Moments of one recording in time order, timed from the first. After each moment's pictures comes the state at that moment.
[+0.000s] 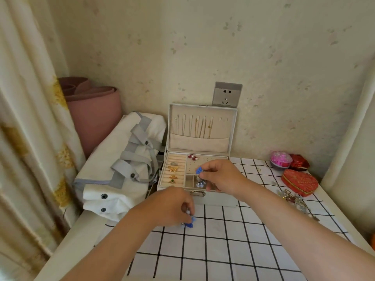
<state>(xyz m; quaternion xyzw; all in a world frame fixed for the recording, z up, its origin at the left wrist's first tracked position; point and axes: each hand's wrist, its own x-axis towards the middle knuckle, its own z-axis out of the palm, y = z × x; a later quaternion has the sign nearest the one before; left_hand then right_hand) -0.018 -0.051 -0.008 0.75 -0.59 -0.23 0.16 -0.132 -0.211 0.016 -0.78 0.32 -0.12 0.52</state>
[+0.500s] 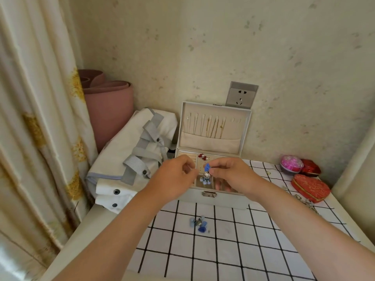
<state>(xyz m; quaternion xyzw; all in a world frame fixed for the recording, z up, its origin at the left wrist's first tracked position) 0.010 -0.059 0.011 0.77 -0.47 -0.12 0.41 -0.127 -0.205 0.028 -0.77 0.29 -0.13 0.56</state>
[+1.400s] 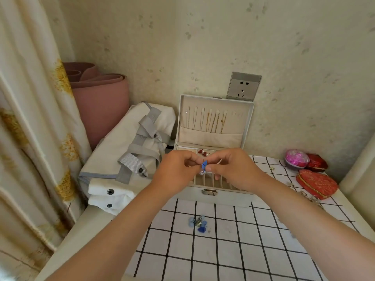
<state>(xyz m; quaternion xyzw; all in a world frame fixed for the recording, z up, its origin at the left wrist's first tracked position) 0.011 -0.085 0.005 0.74 -0.44 -0.14 0.49 -0.123 -0.214 0.031 -0.86 0.20 -0.16 0.44</state>
